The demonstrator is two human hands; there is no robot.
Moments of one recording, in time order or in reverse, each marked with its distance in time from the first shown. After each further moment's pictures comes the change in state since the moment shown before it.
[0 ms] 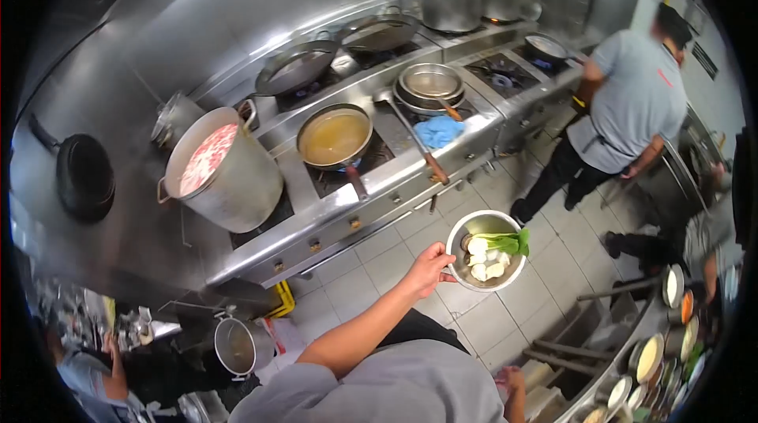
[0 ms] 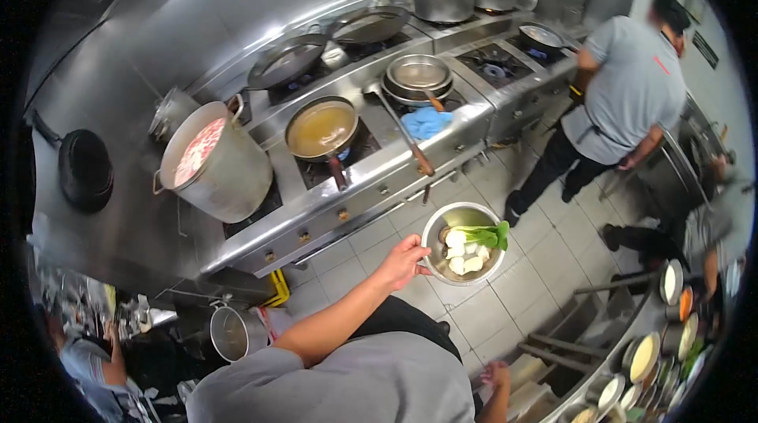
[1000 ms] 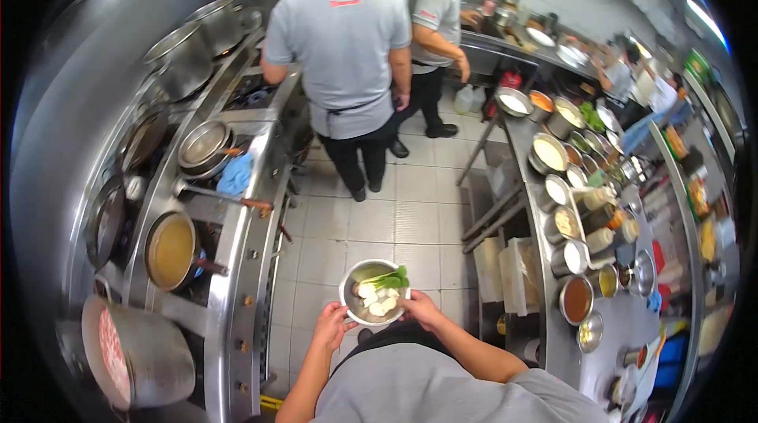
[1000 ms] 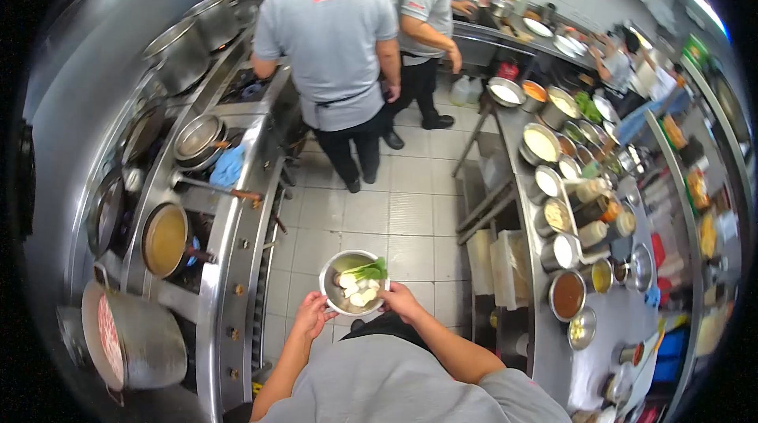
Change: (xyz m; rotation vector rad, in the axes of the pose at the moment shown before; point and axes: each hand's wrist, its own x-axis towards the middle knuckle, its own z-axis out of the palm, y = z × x) left_hand -0.062 -0.073 -0.109 0.184 -0.275 -0.421; right_hand -0.165 -0.091 0.252 0.451 0.012 -0.410
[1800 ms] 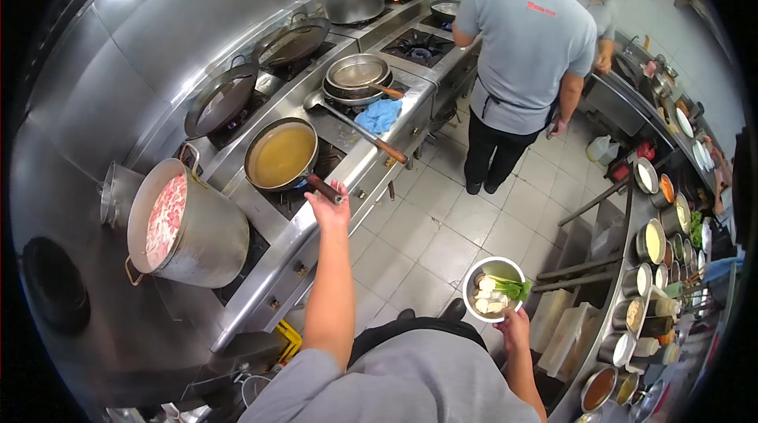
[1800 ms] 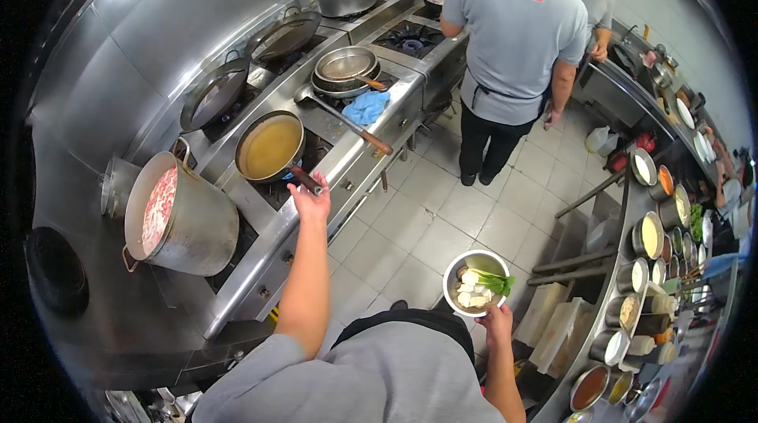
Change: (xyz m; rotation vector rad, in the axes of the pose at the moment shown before) left_hand 0.026 0.213 -0.124 -0.982 0.425 0.817; right_hand -0.009 -0.015 -0.049 0.073 0.164 -0.080
